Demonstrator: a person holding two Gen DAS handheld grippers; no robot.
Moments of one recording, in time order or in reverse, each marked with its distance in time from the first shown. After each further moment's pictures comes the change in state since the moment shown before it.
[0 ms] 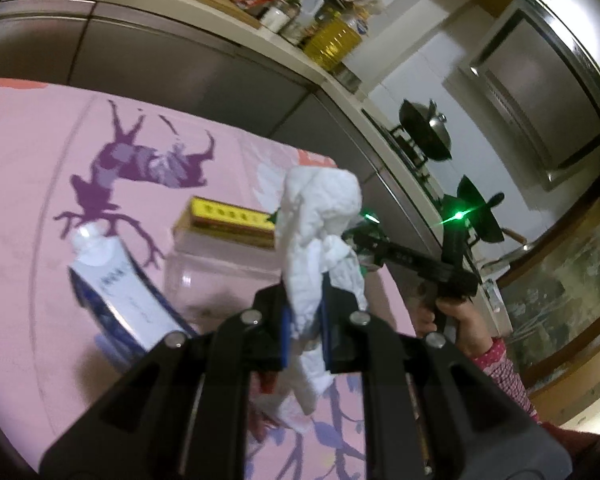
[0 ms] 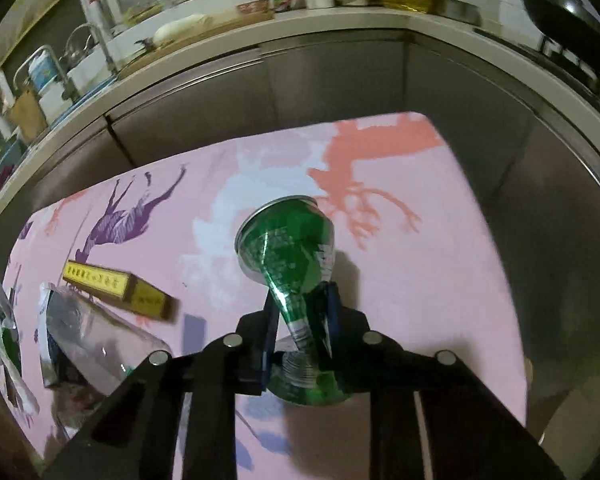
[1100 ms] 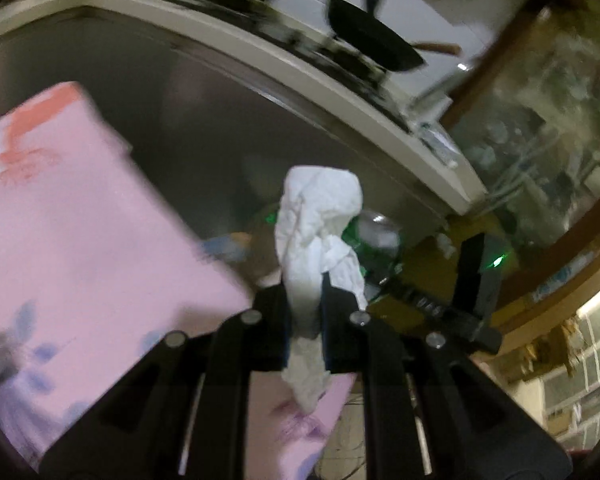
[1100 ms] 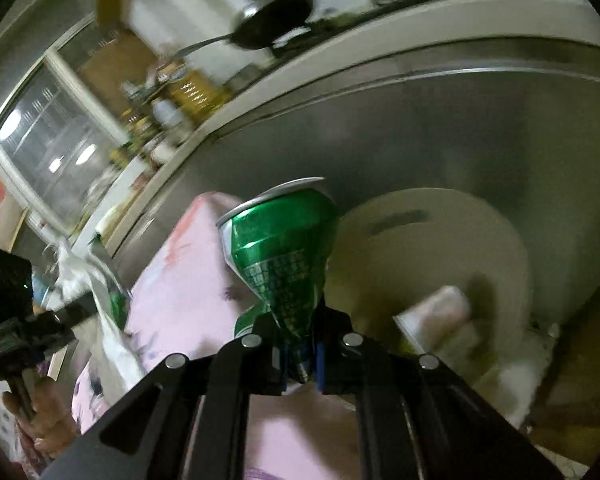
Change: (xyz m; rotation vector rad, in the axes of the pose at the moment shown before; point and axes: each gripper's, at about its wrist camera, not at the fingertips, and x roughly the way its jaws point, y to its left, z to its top) left arm 0.252 -0.290 -0.092 0.444 0.427 -0.221; right arm -0.174 -0.267 -0.241 0.658 -0.368 0.031
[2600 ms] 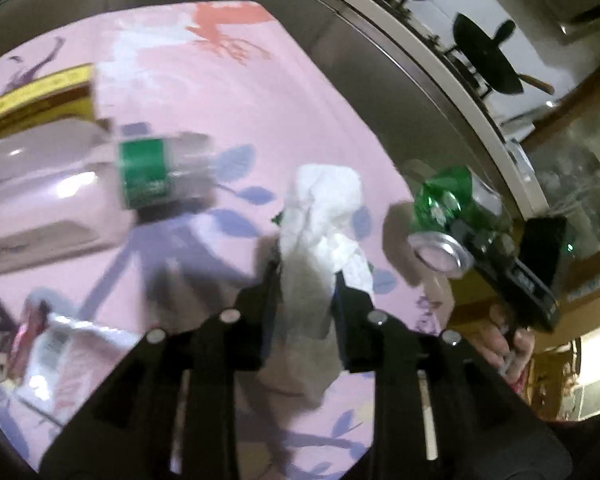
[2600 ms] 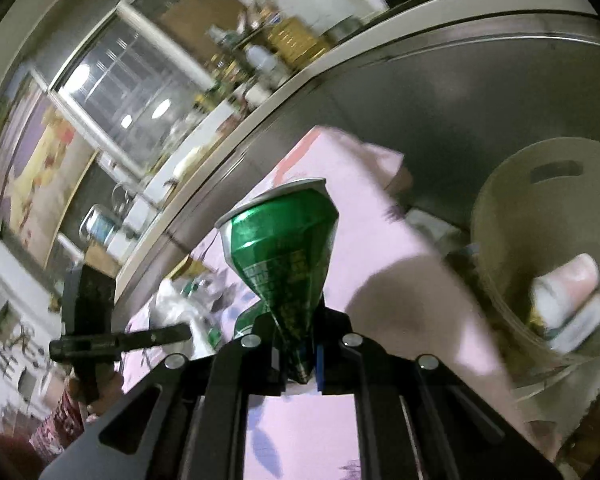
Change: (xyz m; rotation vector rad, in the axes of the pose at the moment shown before) left arm -0.120 0.140 -0.115 -0.275 0.038 0.236; right arm 0.045 0.114 -0.060 -0.163 0.161 0.315
